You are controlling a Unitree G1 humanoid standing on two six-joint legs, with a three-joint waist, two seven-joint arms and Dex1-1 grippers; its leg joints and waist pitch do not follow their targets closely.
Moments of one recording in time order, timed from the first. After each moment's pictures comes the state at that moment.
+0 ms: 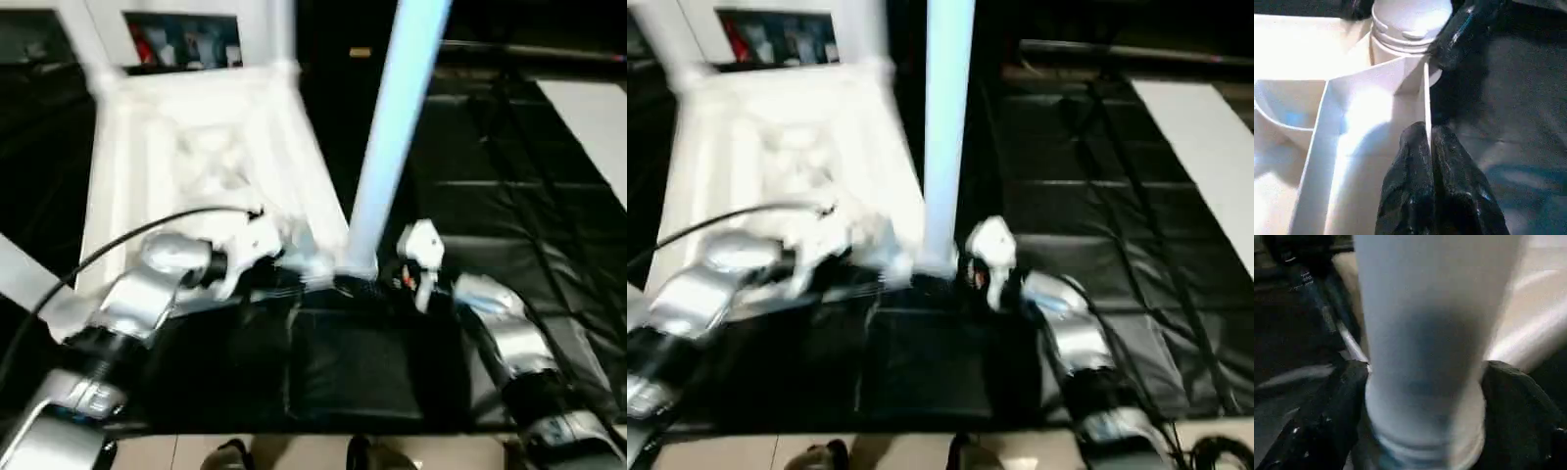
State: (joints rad) left arm -0.55 0.49 -0.29 0.29 -0.02 0.24 -1.26; right arm -0.43 -0.30 0.16 0.51 0.17 -0.17 1.03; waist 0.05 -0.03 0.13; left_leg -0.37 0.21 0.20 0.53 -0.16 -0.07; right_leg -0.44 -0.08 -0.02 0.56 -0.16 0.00
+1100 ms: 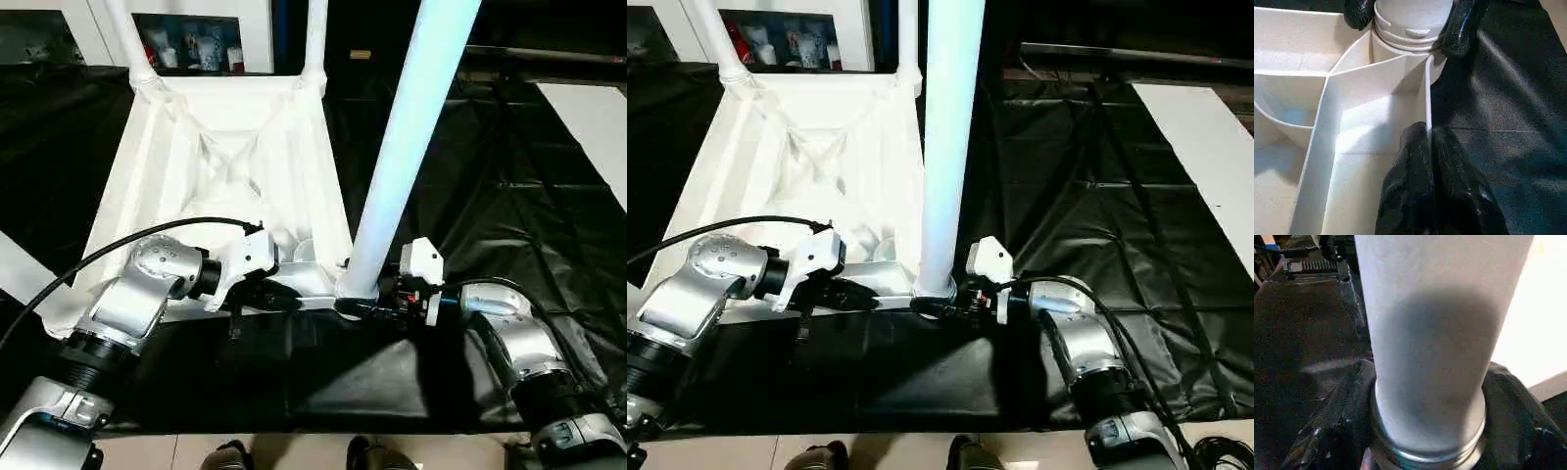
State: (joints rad) left arm -0.54 0.52 -0.30 0.28 -0.04 0.25 -1.30; right arm -0.44 -0.31 0.17 0.53 0.19 -0.18 1.14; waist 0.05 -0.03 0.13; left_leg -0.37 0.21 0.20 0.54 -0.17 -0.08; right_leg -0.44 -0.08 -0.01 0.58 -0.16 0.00
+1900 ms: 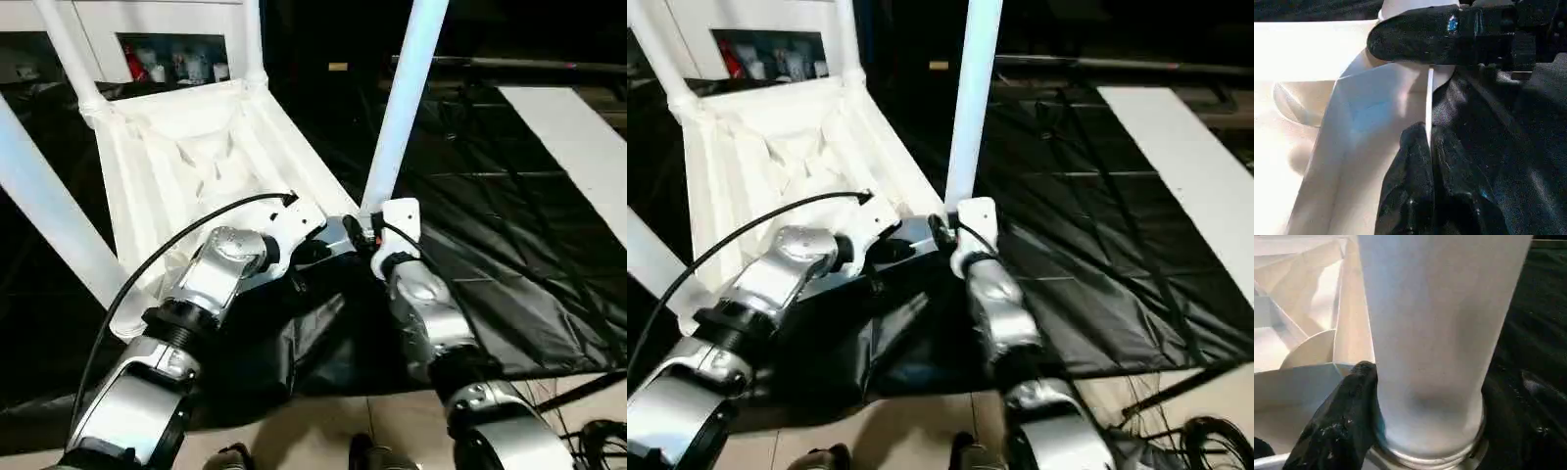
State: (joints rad) left arm -0.73 0.20 -0.27 0.63 0.11 0.30 -0.80; right arm -0.61 0.04 -0.01 0.82 0.05 -0.12 0.14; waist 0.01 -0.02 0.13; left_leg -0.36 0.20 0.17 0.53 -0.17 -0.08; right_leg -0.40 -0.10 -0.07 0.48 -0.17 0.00
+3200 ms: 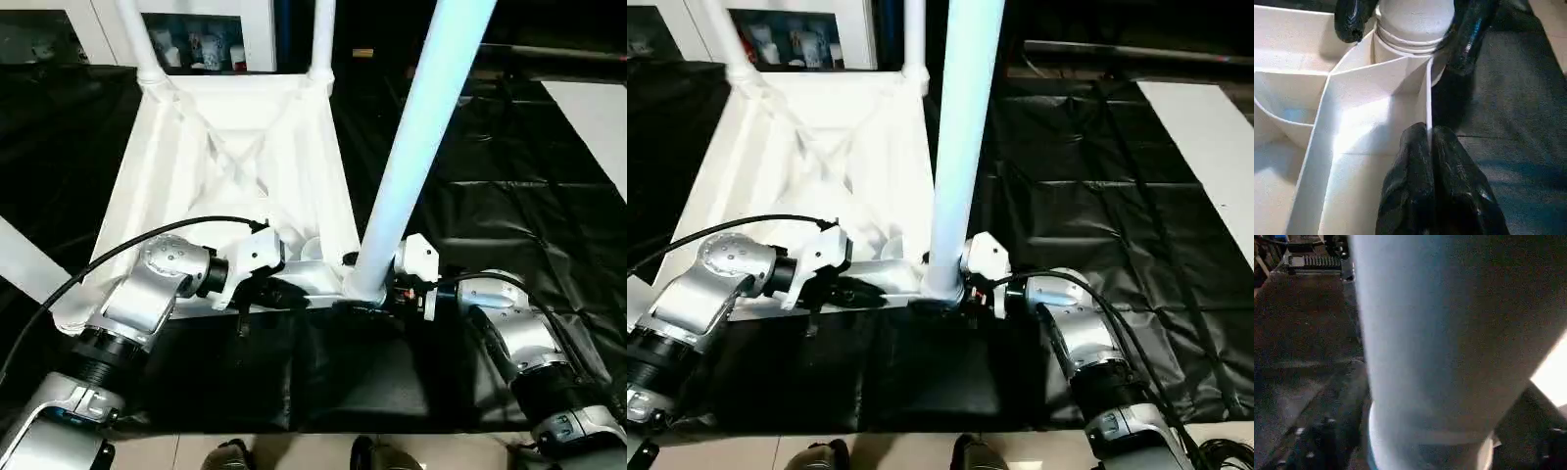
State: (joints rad) left arm -0.55 0.48 -0.30 0.31 -0.05 0.25 -1.32; right arm -0.46 -0.34 0.19 0.51 0.17 -0.16 1.17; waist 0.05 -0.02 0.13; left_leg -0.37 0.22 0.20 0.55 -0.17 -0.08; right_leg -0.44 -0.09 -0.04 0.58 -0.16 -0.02
